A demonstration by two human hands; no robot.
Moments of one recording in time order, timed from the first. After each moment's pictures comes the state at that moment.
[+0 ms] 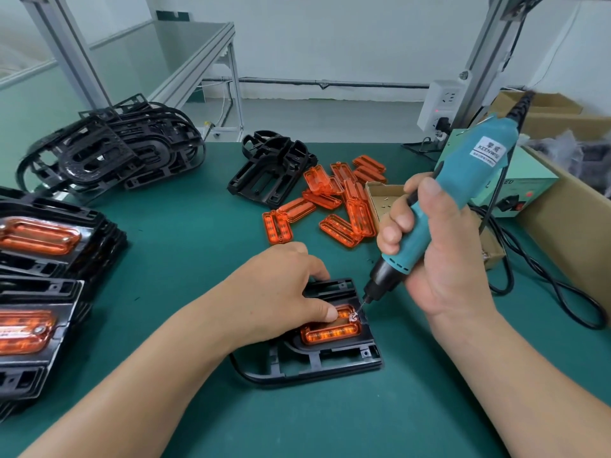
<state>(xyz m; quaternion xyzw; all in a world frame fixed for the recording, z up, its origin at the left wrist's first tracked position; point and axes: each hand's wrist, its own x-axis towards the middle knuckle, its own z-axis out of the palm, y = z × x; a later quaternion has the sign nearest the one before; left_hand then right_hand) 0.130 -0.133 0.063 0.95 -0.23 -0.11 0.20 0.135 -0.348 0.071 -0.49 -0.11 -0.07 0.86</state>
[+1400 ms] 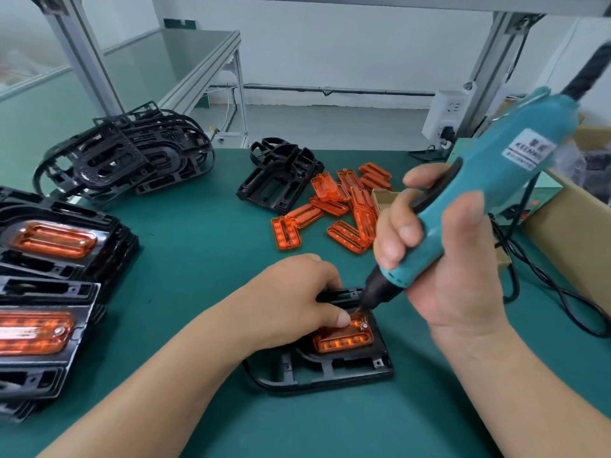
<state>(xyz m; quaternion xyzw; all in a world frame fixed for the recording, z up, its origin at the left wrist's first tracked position) 0.128 -0.138 0.064 0.94 -0.23 -0.13 0.23 0.121 -0.328 0.088 -0.47 -0.28 -0.06 0.83</state>
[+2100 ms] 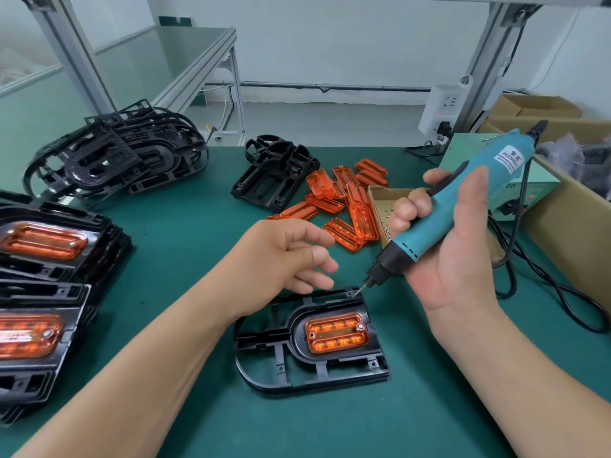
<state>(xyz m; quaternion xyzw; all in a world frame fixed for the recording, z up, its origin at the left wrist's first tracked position) 0.142 -0.120 0.067 0.77 -0.14 -0.15 0.60 0.143 -0.346 0.071 -0.37 -0.06 -0.10 0.92</state>
